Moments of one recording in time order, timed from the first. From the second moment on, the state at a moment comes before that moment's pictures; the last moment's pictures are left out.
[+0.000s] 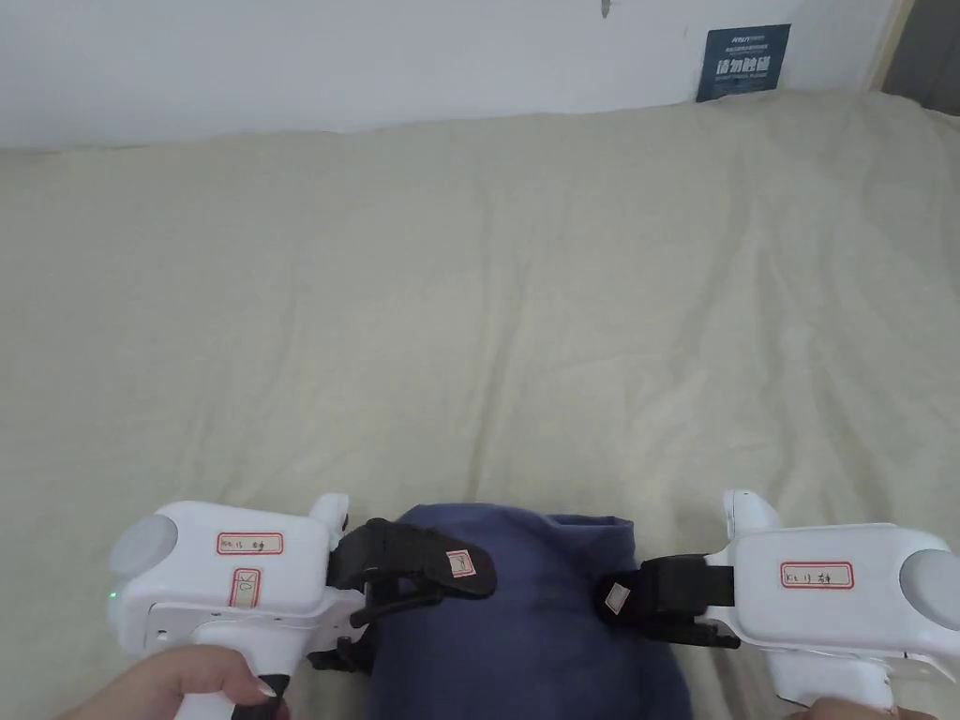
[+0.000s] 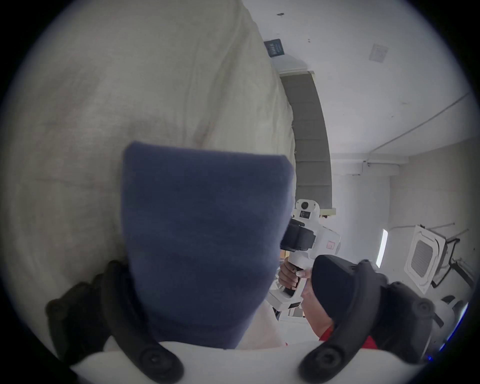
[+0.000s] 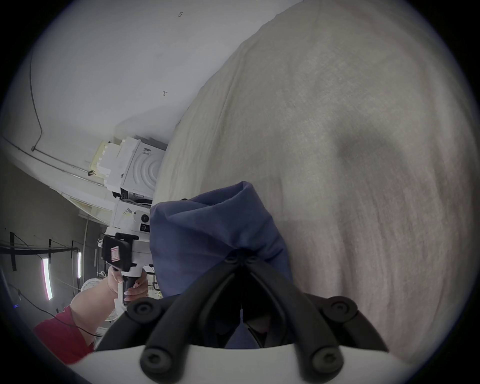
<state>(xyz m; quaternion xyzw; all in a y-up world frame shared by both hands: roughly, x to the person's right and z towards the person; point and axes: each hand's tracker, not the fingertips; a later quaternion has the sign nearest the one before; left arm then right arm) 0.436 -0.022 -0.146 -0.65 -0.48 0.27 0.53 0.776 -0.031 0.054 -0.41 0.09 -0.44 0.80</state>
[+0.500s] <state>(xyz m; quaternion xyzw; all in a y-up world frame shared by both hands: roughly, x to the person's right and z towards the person) 0.445 0.048 -0.118 -0.63 -0.38 0.08 0.67 0.758 0.028 0.106 -0.32 0.07 -0.35 0.88</state>
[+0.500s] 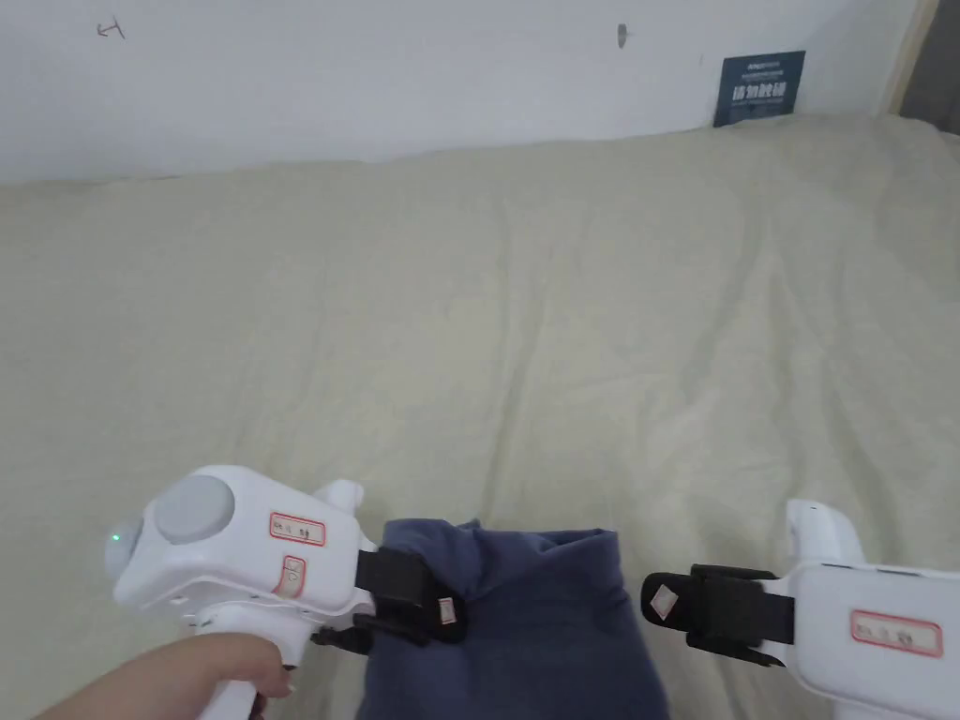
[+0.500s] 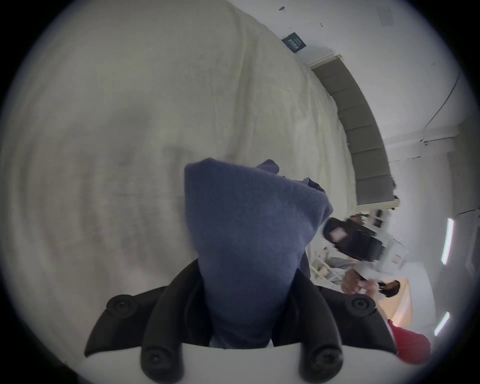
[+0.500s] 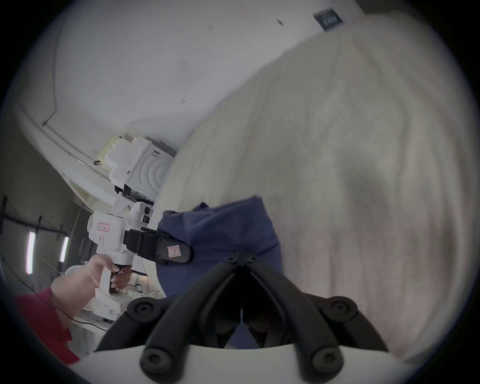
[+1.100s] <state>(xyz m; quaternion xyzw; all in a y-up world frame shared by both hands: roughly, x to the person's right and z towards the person) 0.135 0.107 -0.271 -0.59 -0.07 -0.17 0.79 0.644 0.095 0.089 -0.31 0.15 -0.30 0.89</state>
